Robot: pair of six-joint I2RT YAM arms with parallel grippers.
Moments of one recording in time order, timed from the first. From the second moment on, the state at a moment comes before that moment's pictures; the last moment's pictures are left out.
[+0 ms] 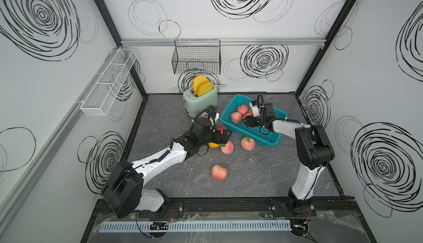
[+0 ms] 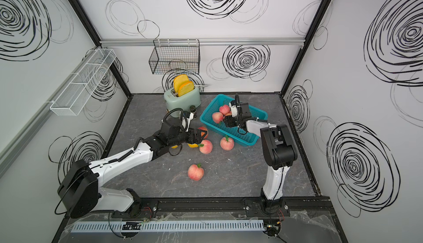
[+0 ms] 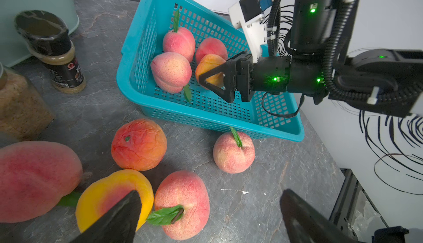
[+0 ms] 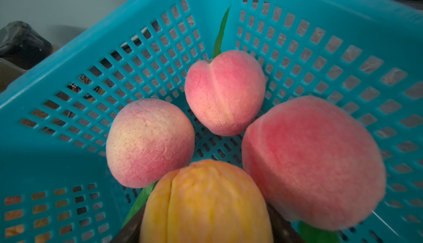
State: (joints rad) left arm -0.66 1.38 0.88 -0.01 0.16 -0.48; right arm 0.25 1.88 1.14 -0.03 -0.24 0.05
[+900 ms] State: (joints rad) left arm -0.65 1.35 0.88 -0.02 0.16 -0.48; right arm 0.25 1.89 1.14 -0.03 -0.24 0.05
